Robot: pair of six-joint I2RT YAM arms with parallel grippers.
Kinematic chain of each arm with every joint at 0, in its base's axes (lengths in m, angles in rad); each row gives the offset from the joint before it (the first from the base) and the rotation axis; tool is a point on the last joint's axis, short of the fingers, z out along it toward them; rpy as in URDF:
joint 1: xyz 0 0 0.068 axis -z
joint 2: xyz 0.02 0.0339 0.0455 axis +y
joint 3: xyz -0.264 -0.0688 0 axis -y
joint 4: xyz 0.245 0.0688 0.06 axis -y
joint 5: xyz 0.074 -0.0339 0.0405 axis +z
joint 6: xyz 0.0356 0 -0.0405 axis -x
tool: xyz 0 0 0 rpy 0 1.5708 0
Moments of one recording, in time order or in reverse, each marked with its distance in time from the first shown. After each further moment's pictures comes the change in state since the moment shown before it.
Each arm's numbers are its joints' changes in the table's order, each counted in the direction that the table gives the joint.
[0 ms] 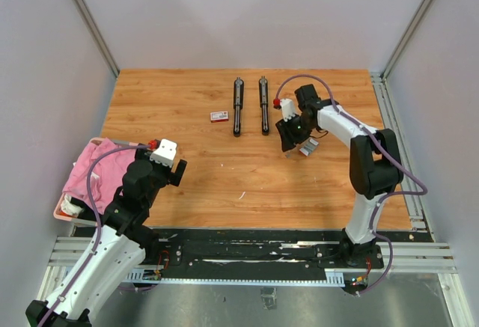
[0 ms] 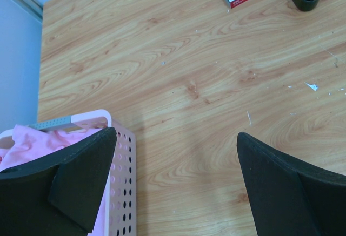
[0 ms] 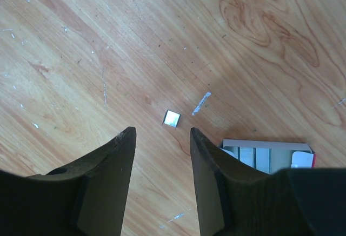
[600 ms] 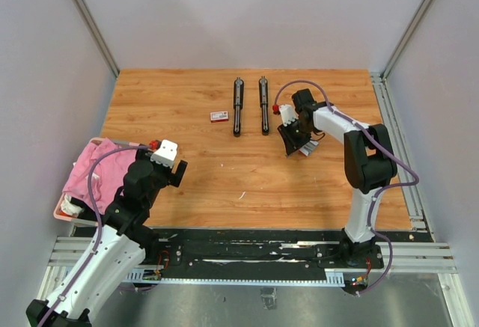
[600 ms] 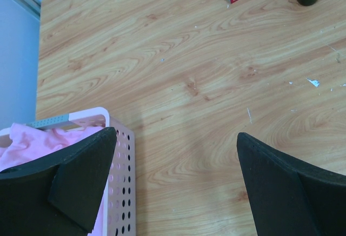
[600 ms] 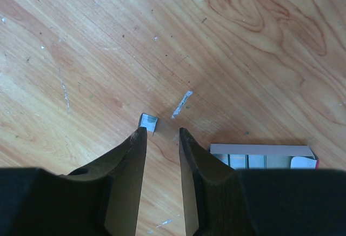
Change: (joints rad) left arm 0.000 0.002 -0.009 0.001 0.000 -0.001; right arm -0.014 0.071 0.000 0.000 -0.101 0.004
